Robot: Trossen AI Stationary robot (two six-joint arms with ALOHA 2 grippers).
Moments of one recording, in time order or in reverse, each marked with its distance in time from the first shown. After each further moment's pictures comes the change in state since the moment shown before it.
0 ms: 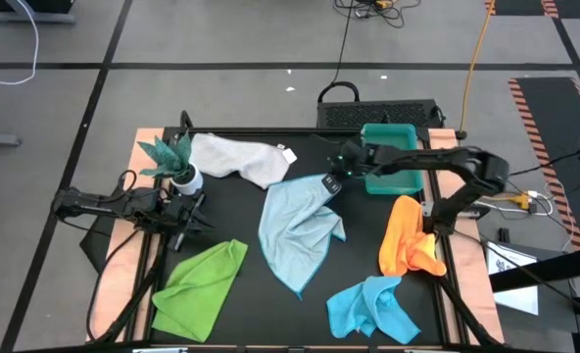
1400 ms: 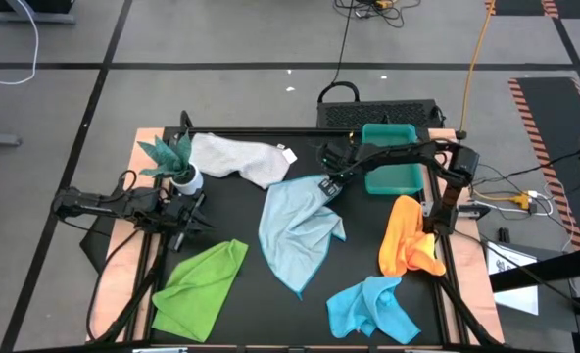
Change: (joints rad) left arm 0.000 0.000 0.000 0.000 -0.002 0.000; right arm -0.018 0.222 0.096 -0.127 0.004 -0.022
